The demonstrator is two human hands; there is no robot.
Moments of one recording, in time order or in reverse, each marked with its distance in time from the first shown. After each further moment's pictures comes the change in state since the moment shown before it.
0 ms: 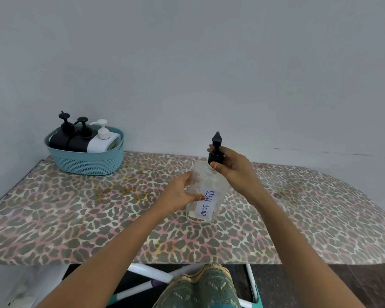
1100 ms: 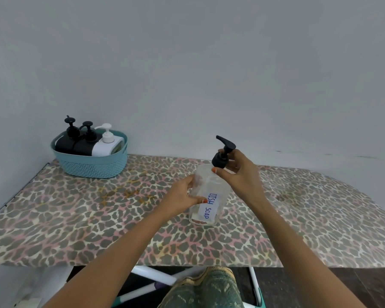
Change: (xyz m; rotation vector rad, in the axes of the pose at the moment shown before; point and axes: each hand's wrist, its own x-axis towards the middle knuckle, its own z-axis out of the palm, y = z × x) left_hand 0.000 0.001 0.000 0.032 0.008 0.000; right_hand -0.005 0.002 0.001 -0.079 0.185 -0.046
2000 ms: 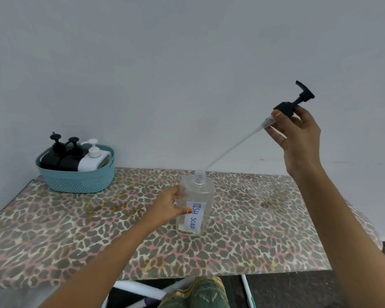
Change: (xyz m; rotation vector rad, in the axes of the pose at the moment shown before) left_hand -0.001 0.009 -0.002 0.085 -0.010 -0.025; right_hand 0.033 -0.058 -0.123 0.641 0.404 0.041
